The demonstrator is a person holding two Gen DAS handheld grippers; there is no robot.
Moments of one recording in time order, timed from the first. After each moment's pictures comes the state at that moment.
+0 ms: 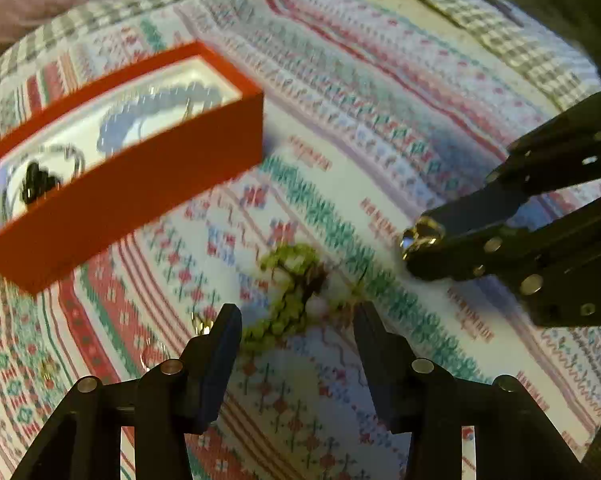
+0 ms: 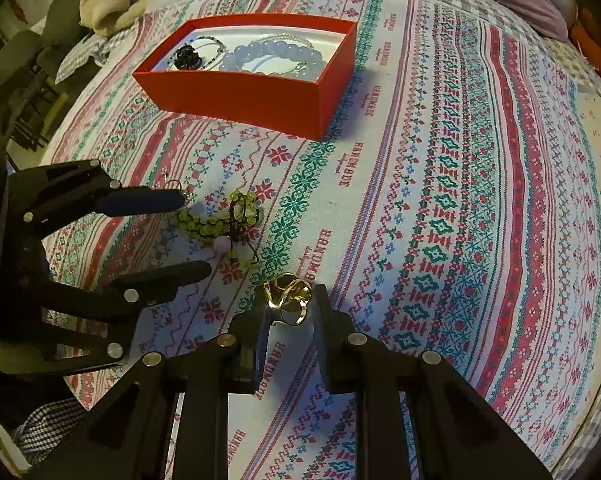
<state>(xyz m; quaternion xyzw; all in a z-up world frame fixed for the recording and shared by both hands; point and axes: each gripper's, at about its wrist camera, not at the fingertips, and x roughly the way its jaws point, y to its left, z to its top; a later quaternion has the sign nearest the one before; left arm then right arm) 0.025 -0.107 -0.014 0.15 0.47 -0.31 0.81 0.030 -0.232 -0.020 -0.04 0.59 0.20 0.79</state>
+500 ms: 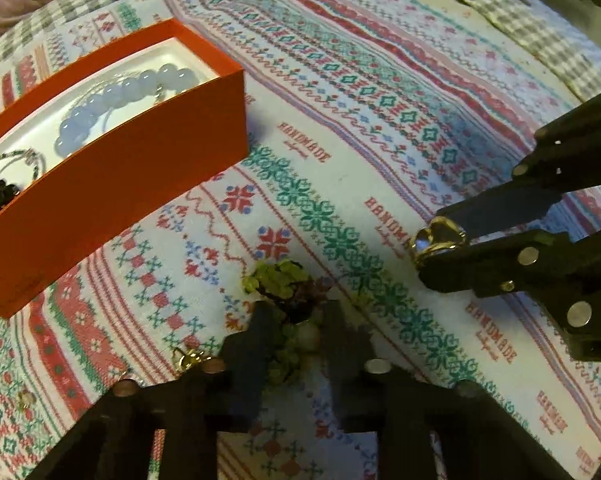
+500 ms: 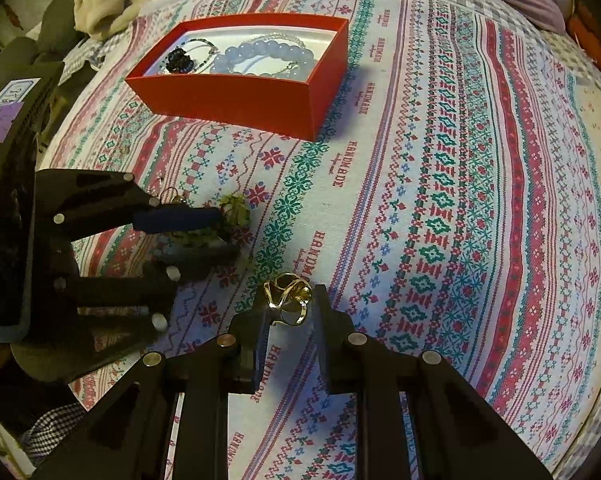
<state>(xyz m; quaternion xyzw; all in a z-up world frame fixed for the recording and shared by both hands) 0.039 -0.125 -0.036 0.17 0.50 -0.30 0.80 0.032 -0.236 -0.021 -0.04 0.59 0.19 0.78</state>
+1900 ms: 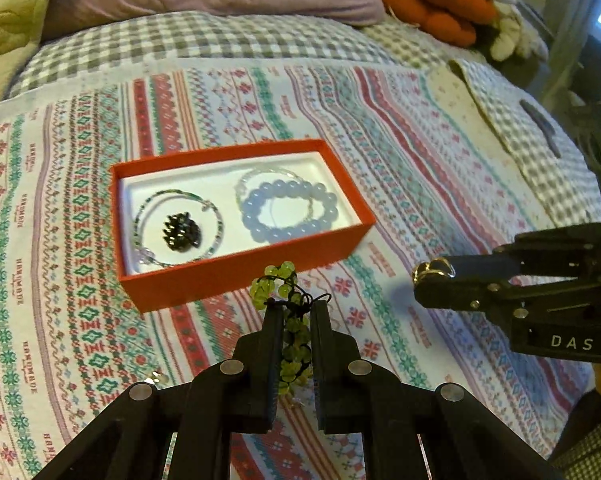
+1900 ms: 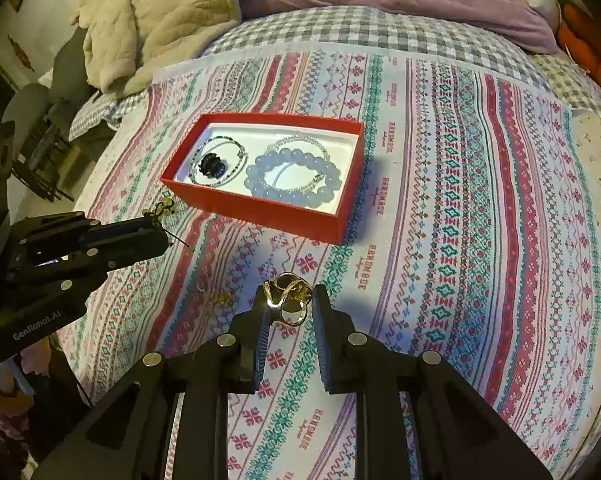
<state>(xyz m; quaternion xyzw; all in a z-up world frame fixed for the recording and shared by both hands) 0.063 -0.038 0.052 0.01 0.47 -0.24 0.85 0.059 -0.224 0.035 0.02 0.53 0.21 0.82</state>
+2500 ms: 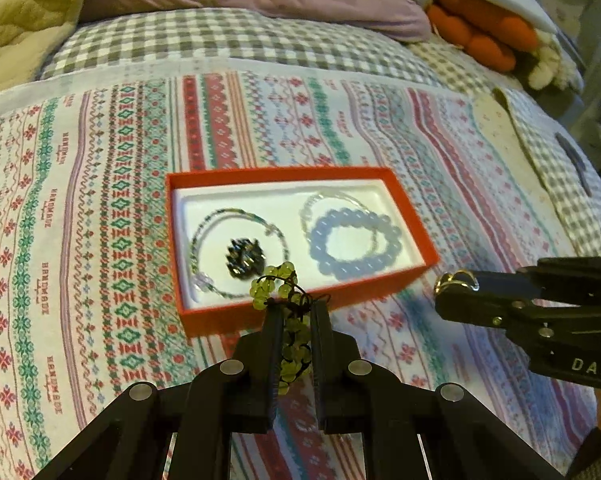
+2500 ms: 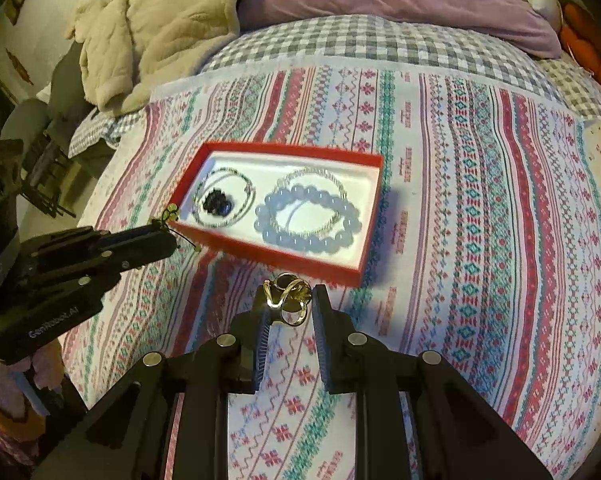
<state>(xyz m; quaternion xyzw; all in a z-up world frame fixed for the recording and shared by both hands) 0.098 -0.015 0.044 -0.02 0.47 -0.20 0.86 0.092 -0.205 0.036 0.04 0.52 0.21 0.83</state>
